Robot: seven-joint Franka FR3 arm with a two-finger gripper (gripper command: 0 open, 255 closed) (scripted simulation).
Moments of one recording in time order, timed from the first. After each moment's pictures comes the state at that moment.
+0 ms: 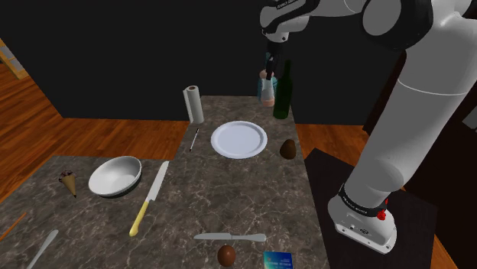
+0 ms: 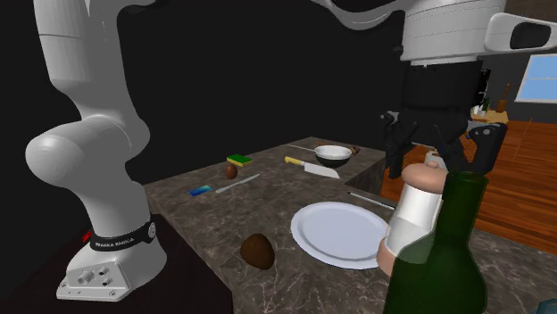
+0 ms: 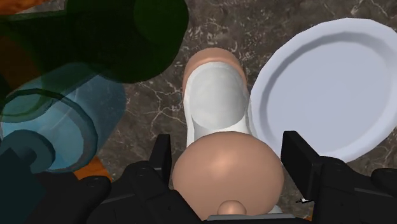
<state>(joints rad) -0.06 0.08 -0.37 -1.88 0.10 2.01 -0.83</state>
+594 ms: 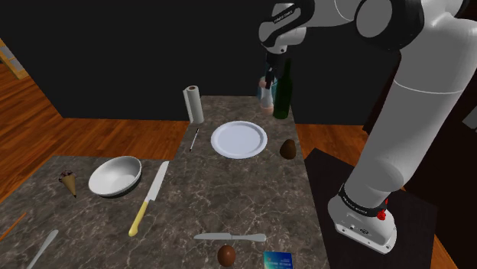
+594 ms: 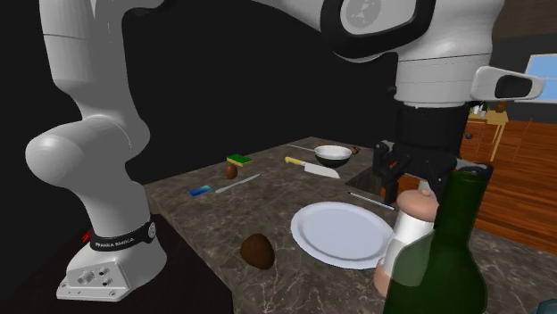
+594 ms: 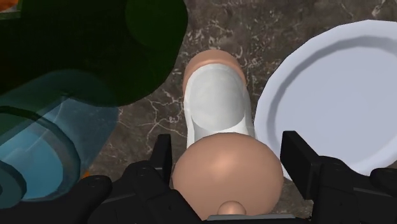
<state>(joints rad) -0.06 0.11 -0.37 -1.96 0.12 2.12 -0.85</state>
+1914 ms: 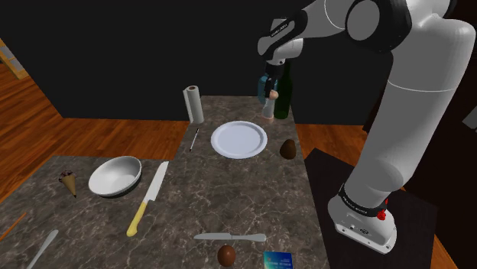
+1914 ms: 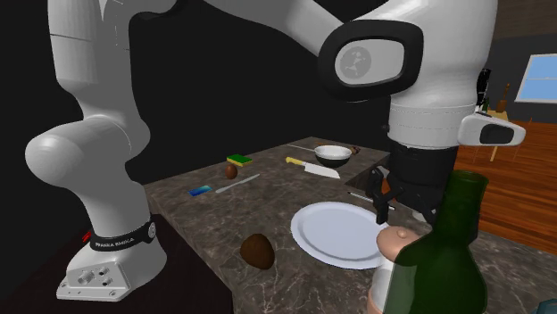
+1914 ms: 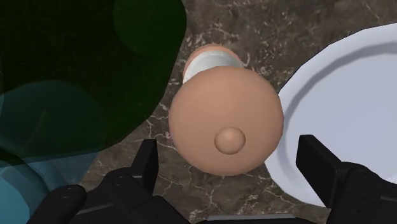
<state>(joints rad) -0.07 0.17 -0.37 -2.03 0.15 2.24 -0.88</state>
